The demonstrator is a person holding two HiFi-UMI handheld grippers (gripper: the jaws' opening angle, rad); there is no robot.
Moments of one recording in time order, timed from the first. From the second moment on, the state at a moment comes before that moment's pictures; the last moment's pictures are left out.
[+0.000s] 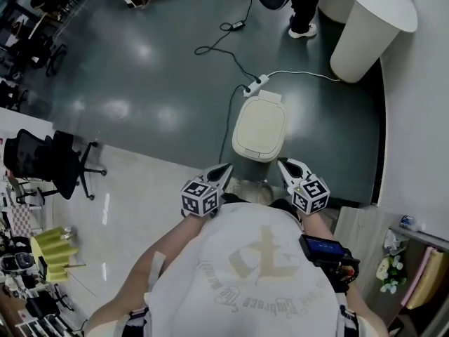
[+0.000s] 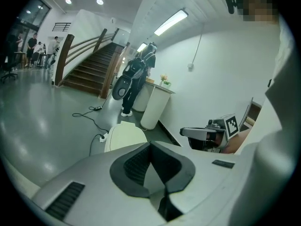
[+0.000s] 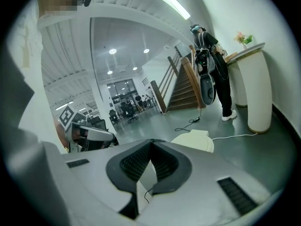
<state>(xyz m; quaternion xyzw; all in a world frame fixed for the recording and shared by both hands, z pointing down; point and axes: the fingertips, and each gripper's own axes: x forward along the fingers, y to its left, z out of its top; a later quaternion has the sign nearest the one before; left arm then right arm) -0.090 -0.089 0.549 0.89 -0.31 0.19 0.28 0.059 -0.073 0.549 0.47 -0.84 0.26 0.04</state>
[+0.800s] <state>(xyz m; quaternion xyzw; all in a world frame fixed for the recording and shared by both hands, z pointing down) -0.096 -0.136 0.595 0.91 -0.17 0.26 0.28 0.038 -0.101 0.565 0.57 -0.77 0.29 0.06</state>
